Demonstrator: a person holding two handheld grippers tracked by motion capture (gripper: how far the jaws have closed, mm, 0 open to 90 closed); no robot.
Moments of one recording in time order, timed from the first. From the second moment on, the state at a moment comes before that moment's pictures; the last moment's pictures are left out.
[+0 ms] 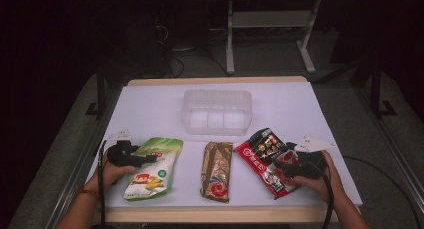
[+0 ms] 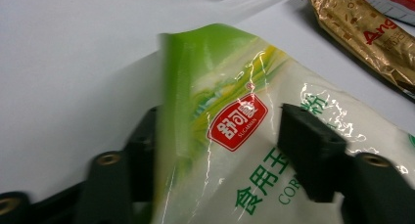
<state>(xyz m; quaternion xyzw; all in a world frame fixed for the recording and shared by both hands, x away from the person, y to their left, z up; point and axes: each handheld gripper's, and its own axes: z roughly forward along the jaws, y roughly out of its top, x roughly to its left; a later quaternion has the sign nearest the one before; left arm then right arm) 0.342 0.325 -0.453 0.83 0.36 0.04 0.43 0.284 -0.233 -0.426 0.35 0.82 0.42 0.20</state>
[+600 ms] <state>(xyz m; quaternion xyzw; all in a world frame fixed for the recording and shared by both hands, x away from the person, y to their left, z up) 0.330 0.332 -0.440 0.81 0.35 0.10 0.46 0.289 -0.235 -0.426 0.36 0.81 0.42 0.20</state>
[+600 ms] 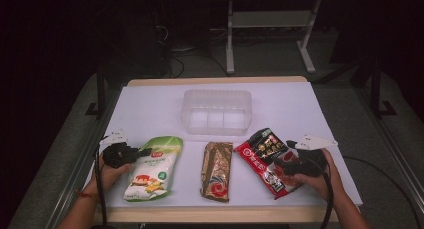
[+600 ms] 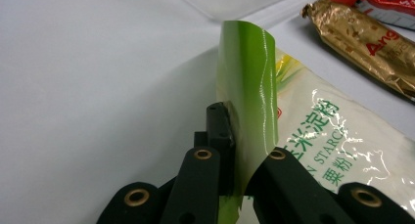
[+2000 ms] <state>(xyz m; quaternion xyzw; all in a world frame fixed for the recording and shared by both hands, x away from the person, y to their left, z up) 0.278 0.310 -0.354 0.72 0.31 0.14 0.61 0.288 -0.246 -0.423 0.38 0.79 0.43 0.21</state>
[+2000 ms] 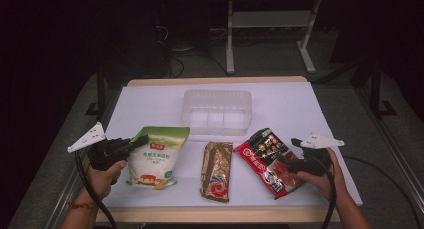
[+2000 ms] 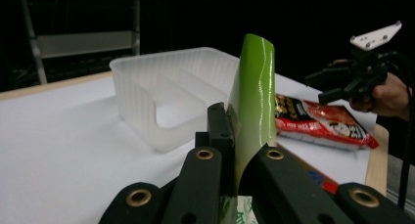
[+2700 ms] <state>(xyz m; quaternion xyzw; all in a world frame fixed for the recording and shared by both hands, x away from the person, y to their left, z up) 0.289 0.292 -0.321 0.67 0.31 0.15 0.65 0.289 -0.250 -0.427 0.39 0.79 0.43 0.21</state>
